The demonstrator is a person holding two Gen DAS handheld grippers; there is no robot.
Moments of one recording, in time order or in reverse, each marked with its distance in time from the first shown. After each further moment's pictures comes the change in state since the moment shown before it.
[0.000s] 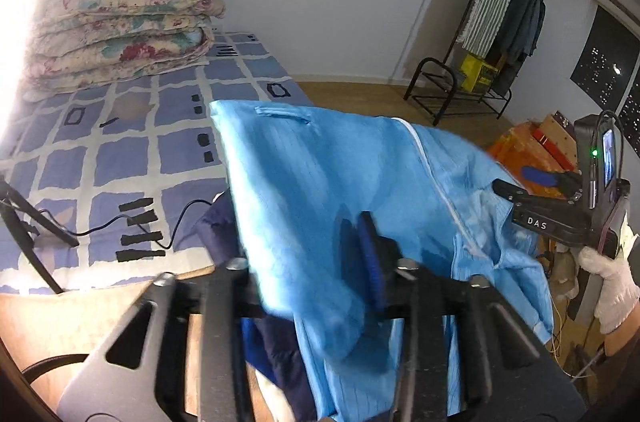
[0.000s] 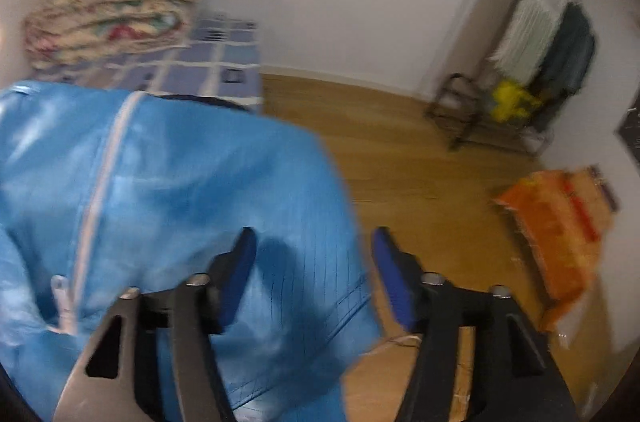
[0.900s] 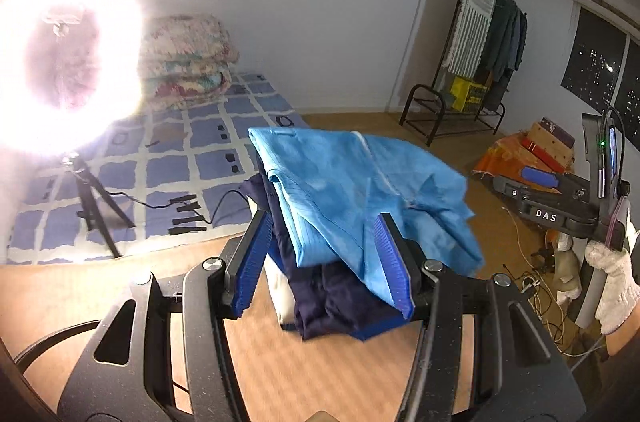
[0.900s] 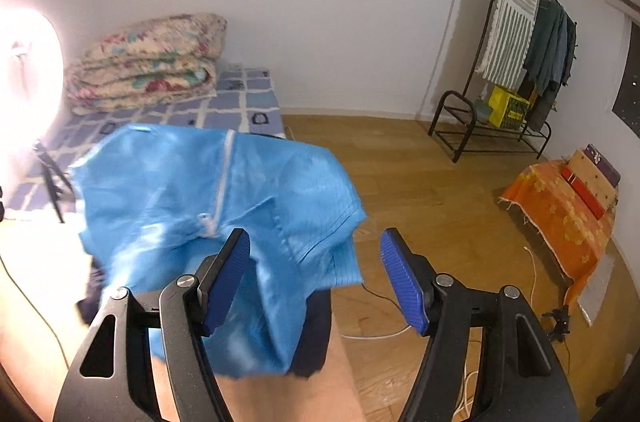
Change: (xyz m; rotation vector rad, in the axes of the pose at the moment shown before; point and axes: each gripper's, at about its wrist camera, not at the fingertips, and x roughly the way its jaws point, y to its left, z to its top) left arm -0.194 -0.036 -0.064 0.043 -0.141 0.027; right arm -0.146 -0.007 -0.037 0.090 -0.151 0.136
